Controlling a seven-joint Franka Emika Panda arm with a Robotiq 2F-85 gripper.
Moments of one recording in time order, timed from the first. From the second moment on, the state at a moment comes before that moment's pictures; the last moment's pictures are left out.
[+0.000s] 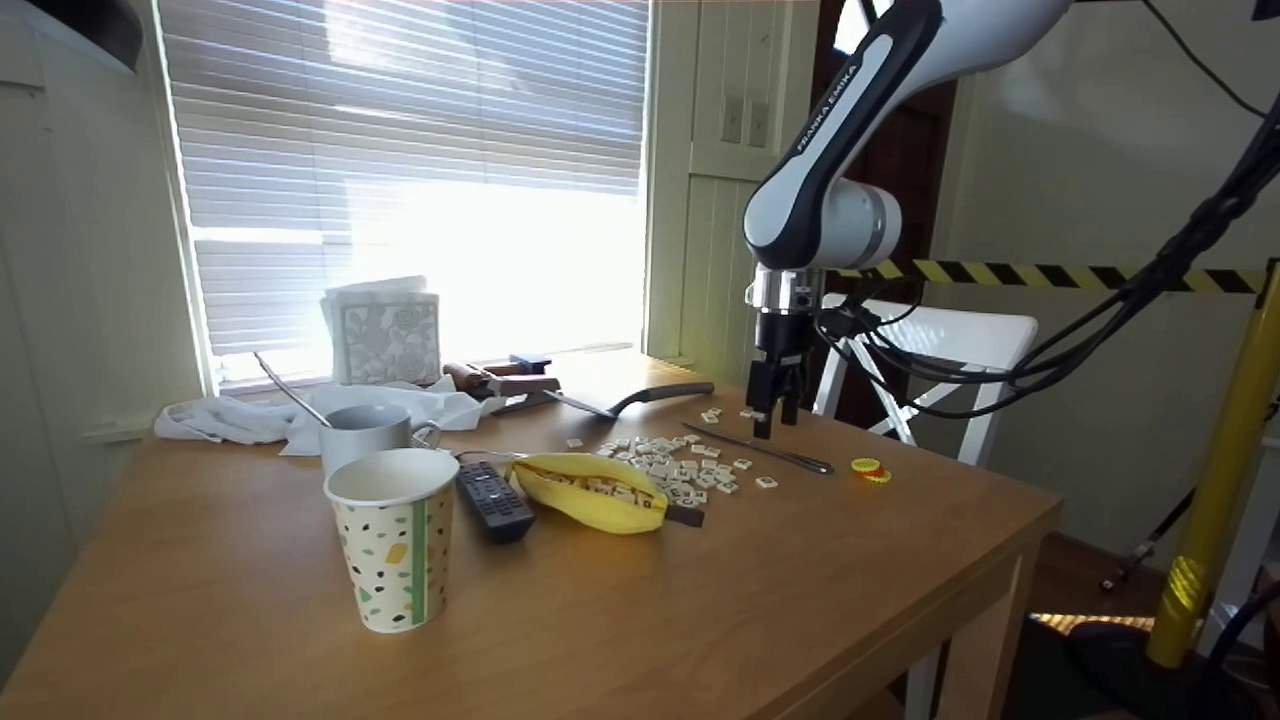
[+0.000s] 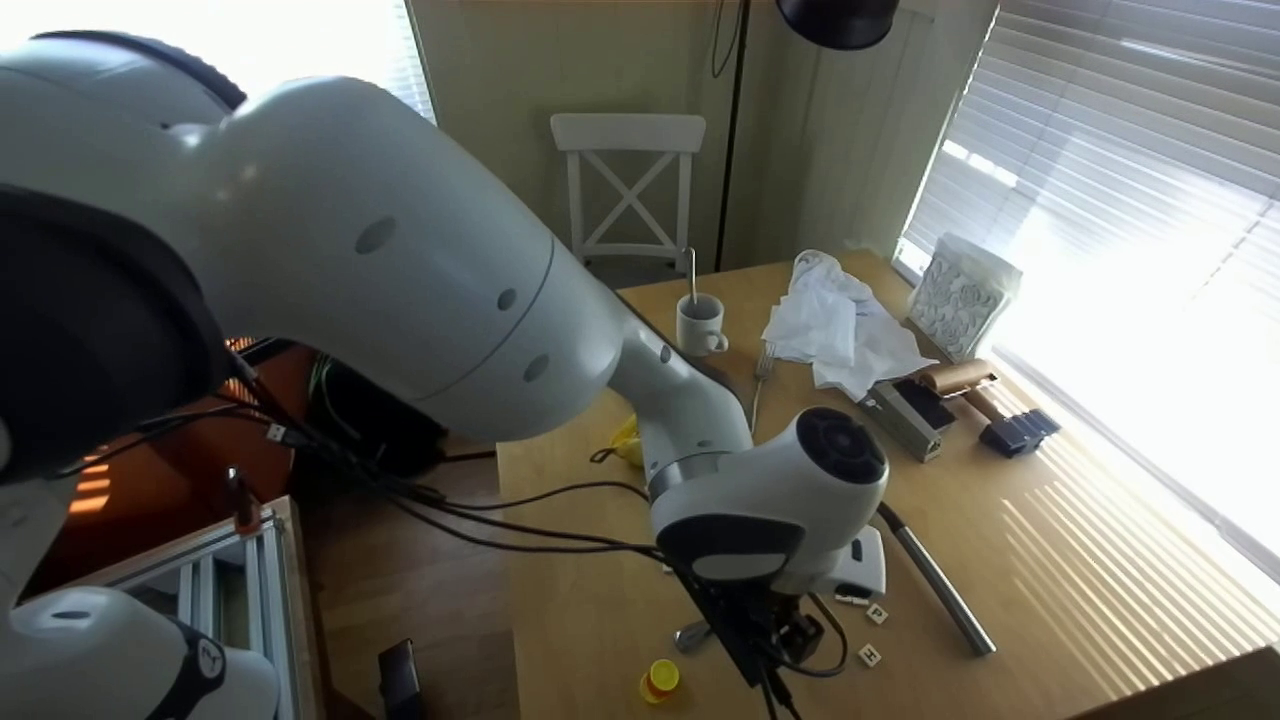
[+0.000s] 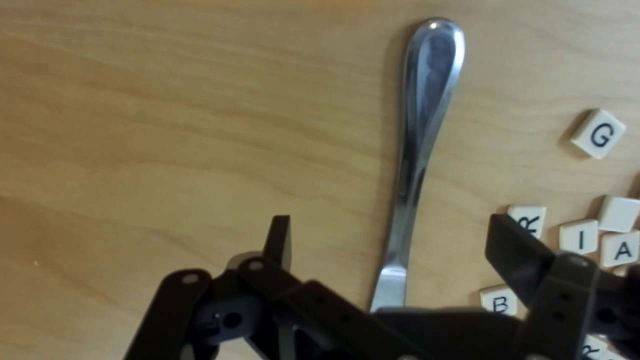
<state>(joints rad) -0.33 0.58 -0.04 -1.97 0.08 2.51 -0.44</state>
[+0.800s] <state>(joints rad) -0.33 0.60 -0.03 -1.97 0.08 2.53 -0.45</state>
